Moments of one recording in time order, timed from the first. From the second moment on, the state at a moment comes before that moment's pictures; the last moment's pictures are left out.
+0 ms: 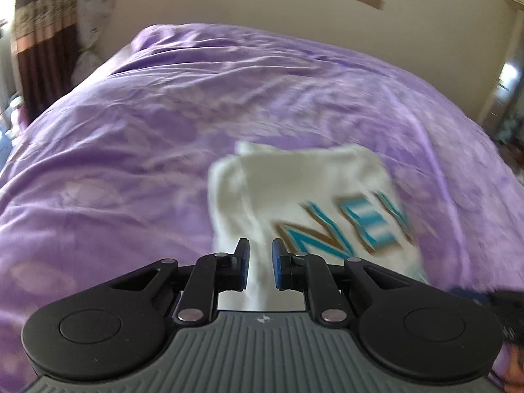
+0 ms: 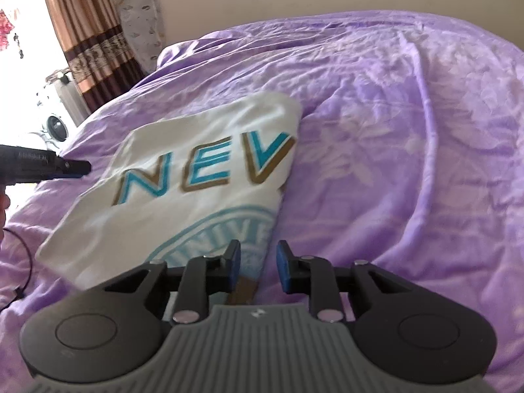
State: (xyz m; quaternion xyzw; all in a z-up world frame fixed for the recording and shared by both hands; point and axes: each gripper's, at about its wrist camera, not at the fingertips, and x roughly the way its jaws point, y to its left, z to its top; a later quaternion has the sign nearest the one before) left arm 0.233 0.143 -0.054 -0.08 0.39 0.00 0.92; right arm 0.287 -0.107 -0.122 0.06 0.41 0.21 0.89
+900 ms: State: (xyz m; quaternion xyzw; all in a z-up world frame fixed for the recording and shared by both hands) left arm 0.268 0.222 -0.081 -0.29 0.36 0.02 0.89; right arm 0.331 -0.117 -0.120 0.17 0.43 0.23 0.86
